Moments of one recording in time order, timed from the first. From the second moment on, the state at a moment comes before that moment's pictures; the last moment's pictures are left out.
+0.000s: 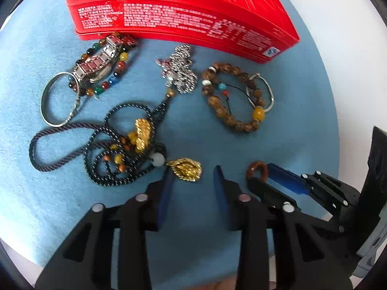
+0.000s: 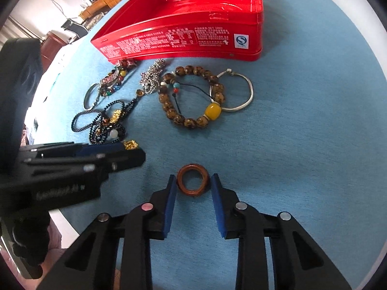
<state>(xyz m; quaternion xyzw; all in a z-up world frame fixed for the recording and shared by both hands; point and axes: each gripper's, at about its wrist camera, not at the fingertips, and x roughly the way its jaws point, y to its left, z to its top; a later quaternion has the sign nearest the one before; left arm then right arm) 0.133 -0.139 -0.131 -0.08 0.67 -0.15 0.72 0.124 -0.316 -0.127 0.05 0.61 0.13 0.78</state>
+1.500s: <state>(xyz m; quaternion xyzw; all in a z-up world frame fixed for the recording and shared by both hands) 0.248 -0.164 -0.055 -0.08 0.53 -0.17 0.83 0.236 -0.312 -0.040 0.10 0.52 0.12 0.84</state>
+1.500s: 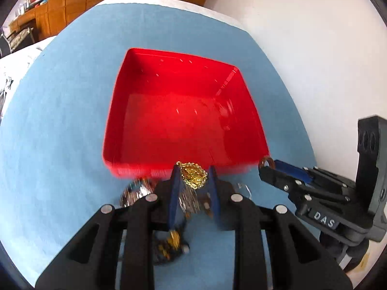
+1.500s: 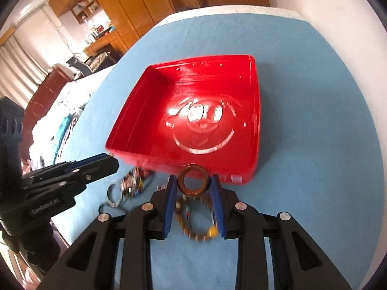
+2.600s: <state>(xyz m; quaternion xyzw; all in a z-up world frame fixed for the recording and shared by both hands) 0.239 -0.136 -0.061 -0.01 0.52 -0.15 0.84 0.222 -0.319 -0.058 0.11 0.51 0.13 0.84</state>
